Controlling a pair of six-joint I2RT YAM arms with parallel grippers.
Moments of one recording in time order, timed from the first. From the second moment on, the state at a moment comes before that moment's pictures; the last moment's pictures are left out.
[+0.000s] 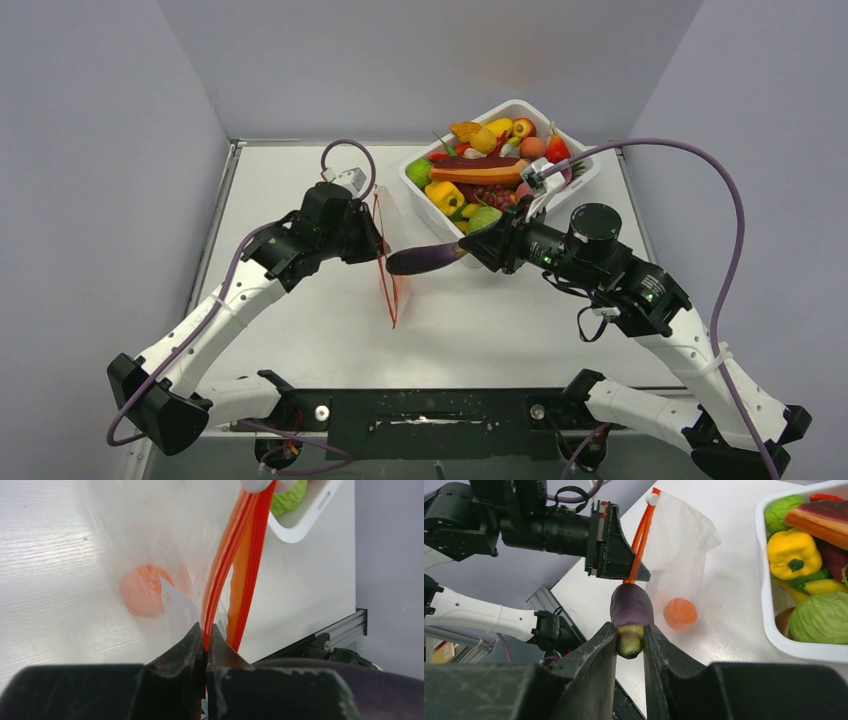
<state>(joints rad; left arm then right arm) -0.63 1.19 1.20 -0.68 0.06 -0.70 0.77 0.92 1.27 -0.55 -0.14 0.40</state>
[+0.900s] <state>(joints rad) -0.63 1.07 1.17 -0.66 0.13 -0.79 0.83 1.01 1.25 -0.53 -0.02 0.28</state>
